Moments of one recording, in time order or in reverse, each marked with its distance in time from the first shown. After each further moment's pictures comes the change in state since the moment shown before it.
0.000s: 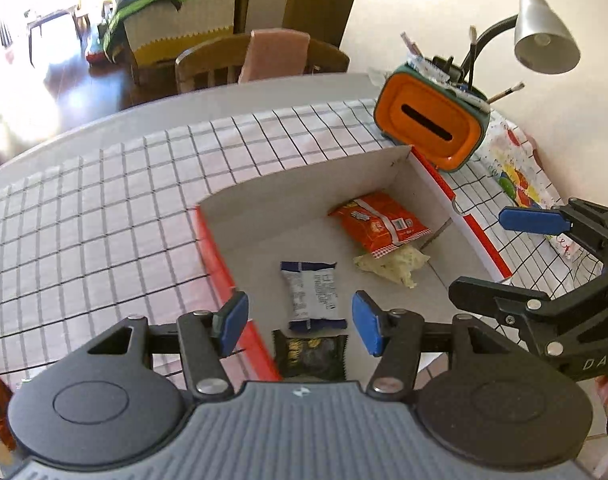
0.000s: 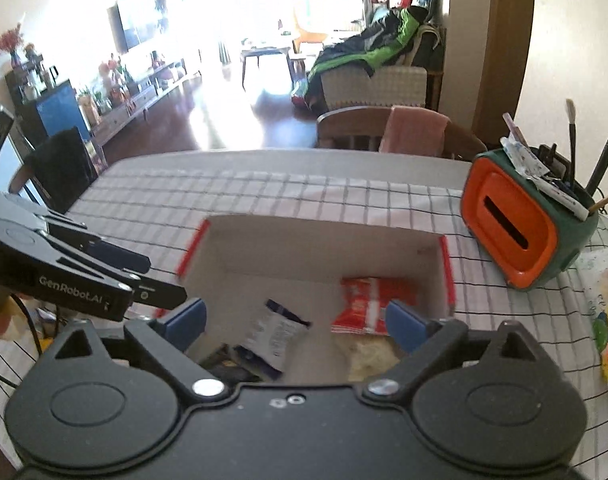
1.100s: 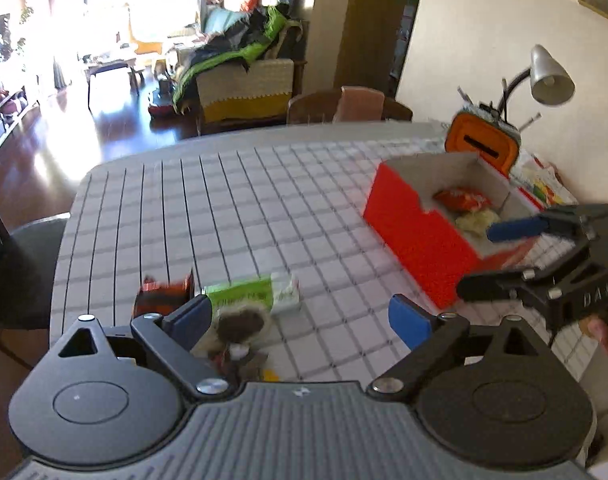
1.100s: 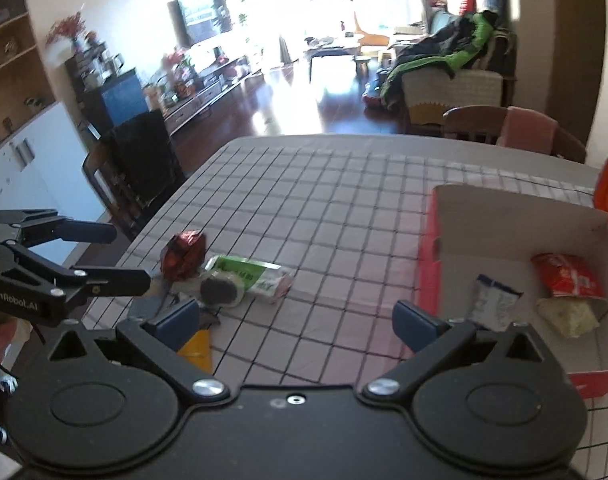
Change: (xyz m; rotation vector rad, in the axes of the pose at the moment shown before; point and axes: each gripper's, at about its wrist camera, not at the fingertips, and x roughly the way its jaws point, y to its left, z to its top) left arm -0.132 0.167 -0.183 -0.017 -0.227 0.089; right arm 0.034 0.198 -0.044 -0.077 0.013 0.147
